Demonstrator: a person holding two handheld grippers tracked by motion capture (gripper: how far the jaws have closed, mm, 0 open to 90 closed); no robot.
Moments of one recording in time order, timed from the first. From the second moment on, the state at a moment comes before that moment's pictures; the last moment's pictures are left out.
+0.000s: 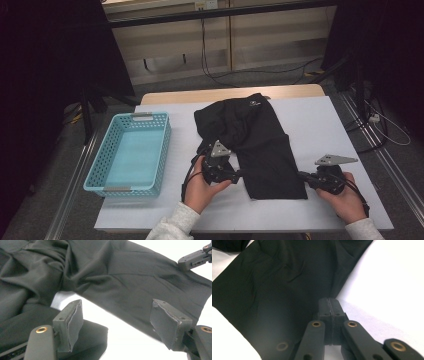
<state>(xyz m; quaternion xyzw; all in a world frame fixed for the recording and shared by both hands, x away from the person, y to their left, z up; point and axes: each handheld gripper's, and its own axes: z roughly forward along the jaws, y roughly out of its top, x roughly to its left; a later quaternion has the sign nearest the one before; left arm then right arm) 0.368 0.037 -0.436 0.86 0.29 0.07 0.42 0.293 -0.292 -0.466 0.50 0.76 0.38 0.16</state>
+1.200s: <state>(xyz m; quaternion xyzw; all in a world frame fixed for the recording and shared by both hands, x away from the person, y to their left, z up) 0.357 0.007 -0.459 0.88 0.26 0.00 0.39 0.292 -0.290 -0.466 0.50 0.76 0.38 0.16</state>
